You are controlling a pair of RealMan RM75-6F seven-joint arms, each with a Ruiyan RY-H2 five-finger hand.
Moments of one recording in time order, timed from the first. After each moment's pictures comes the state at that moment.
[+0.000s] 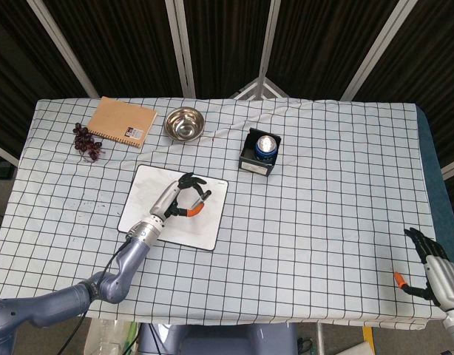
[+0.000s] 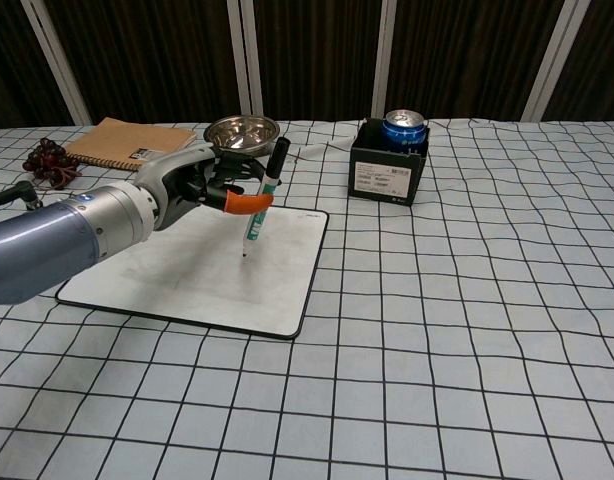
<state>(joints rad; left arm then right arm) -0.75 -1.81 -0.37 -1.20 1.19 0.78 -0.55 0.09 -0.94 0.00 -1.72 -1.41 1.24 0.34</state>
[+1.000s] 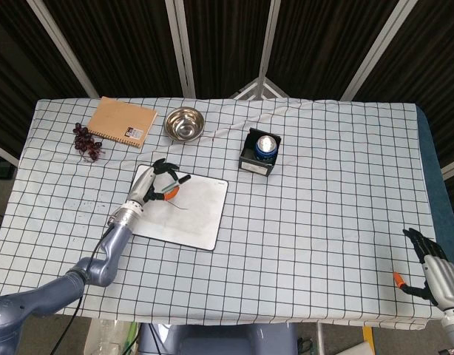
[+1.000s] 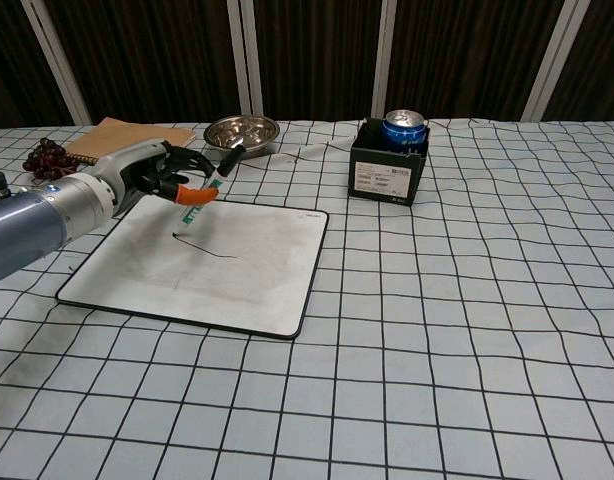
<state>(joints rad) -0.79 -1.83 -0.35 -0.90 1.24 0.76 -0.69 0.09 -0.95 0.00 -1.73 -1.39 1.23 0.30</state>
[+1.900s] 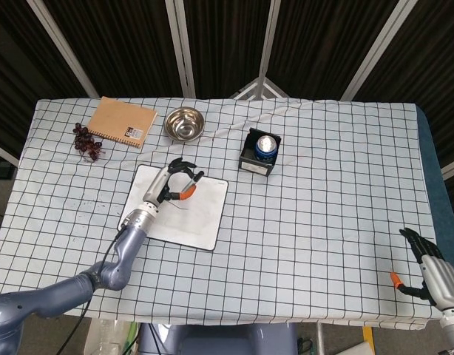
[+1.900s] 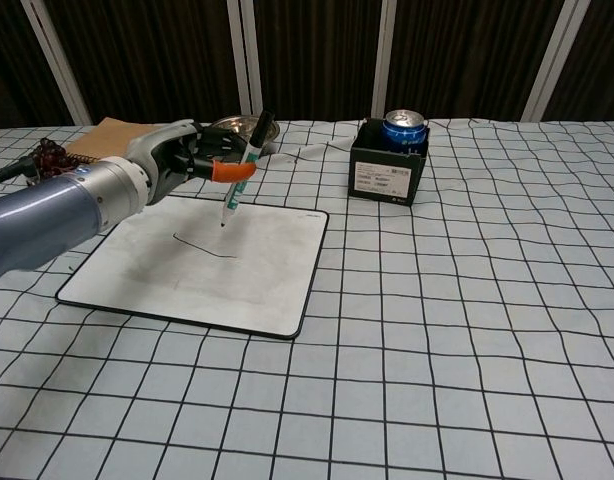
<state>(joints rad) -0.81 -1.83 -0.41 -1.09 1.11 0.78 -0.60 0.10 -0.94 0.00 -1.73 -1.42 1.23 0.35</state>
